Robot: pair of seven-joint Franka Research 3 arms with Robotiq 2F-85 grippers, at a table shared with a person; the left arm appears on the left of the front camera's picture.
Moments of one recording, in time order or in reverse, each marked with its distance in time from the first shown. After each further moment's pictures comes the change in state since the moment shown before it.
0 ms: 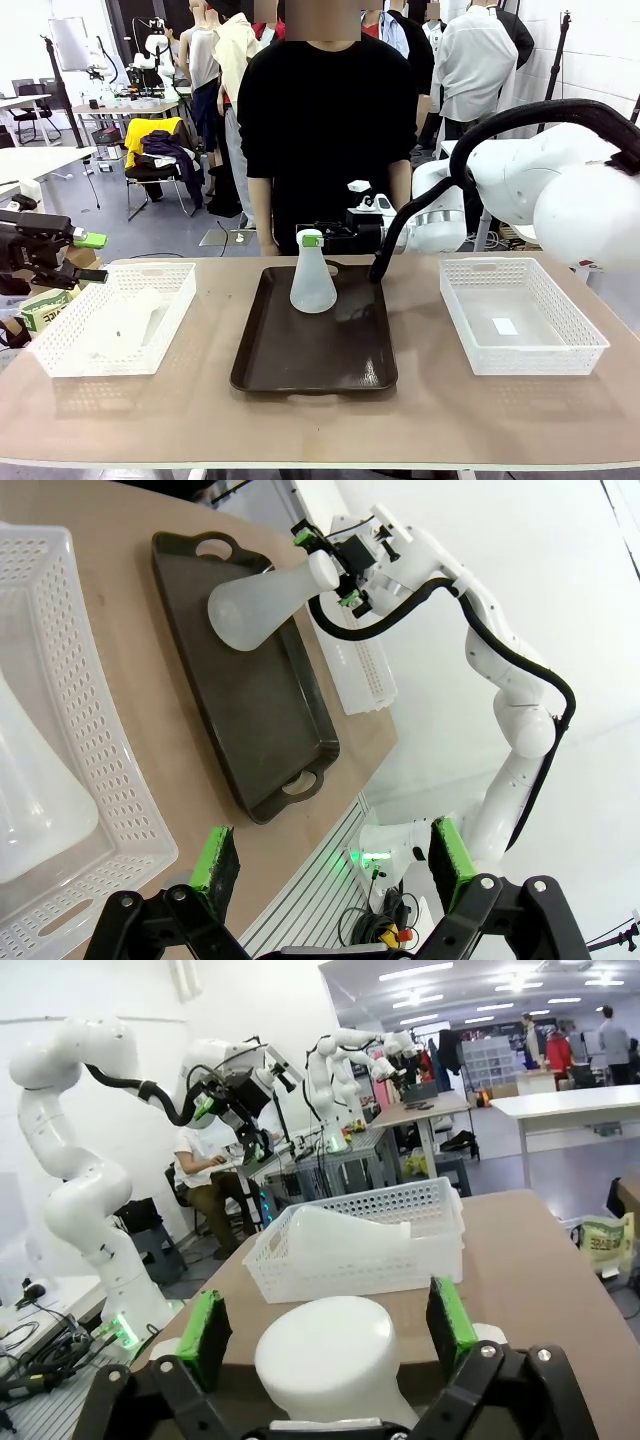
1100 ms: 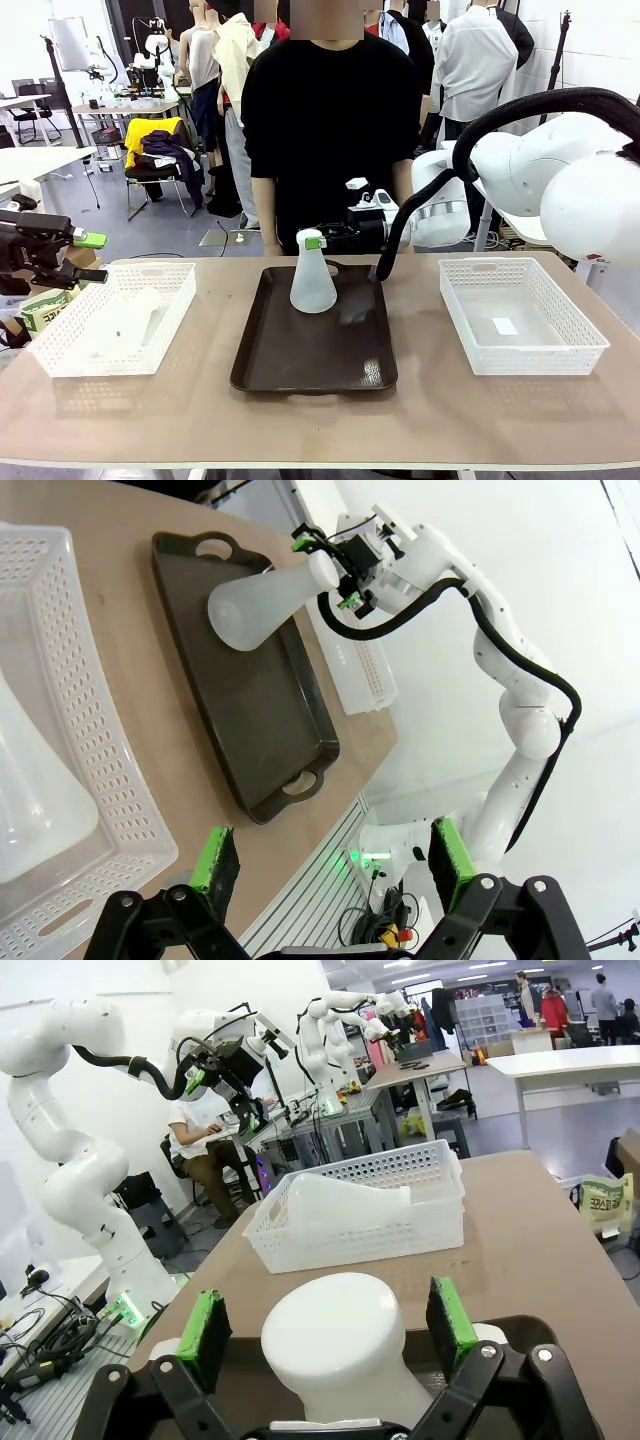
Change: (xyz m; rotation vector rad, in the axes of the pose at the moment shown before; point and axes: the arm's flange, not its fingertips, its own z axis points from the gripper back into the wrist) left arm 0.000 0.000 0.000 0.000 0.000 0.000; right arm 0.009 0.004 0.005 -0.018 0.095 -0.036
